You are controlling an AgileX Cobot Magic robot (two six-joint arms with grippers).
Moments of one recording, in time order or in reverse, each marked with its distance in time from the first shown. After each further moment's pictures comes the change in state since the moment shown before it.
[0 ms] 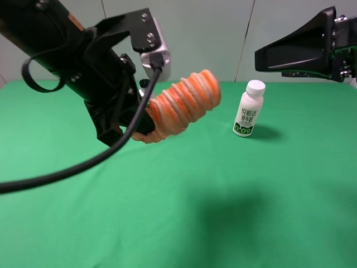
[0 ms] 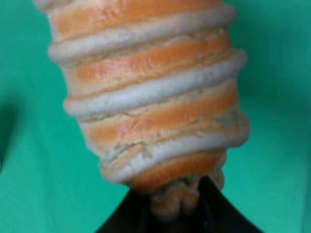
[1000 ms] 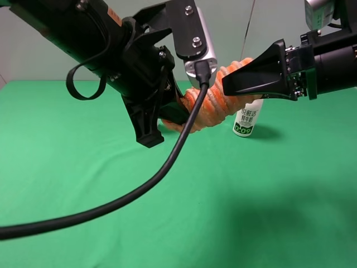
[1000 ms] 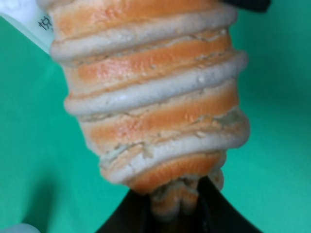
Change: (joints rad) left arm -0.125 0.040 -0.056 0.041 -0.150 0.016; right arm 0.085 0.212 0.000 0.101 0.058 -0.145
